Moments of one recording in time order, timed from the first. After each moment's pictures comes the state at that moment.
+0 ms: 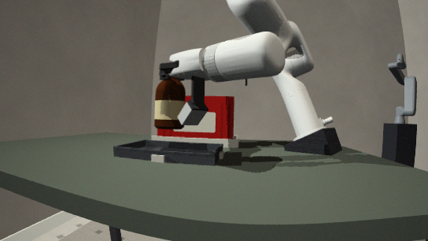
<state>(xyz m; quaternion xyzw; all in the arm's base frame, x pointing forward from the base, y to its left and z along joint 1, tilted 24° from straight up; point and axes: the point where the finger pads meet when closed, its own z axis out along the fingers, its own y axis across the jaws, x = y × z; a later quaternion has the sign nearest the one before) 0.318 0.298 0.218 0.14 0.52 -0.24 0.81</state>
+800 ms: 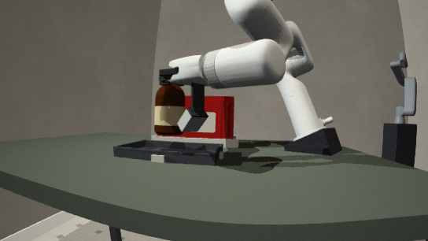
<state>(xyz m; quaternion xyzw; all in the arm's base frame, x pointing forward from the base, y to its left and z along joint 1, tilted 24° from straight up) 0.322 0.295 0.206 0.14 0.52 -0.24 0.81</state>
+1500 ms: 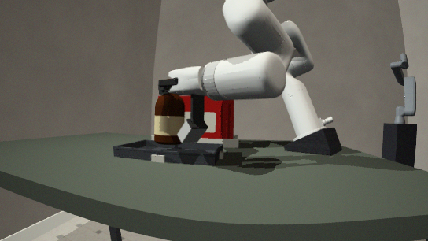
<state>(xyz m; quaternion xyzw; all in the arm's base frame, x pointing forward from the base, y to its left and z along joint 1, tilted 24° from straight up) 0.330 0.289 0.186 0.14 0.52 -0.24 0.81</state>
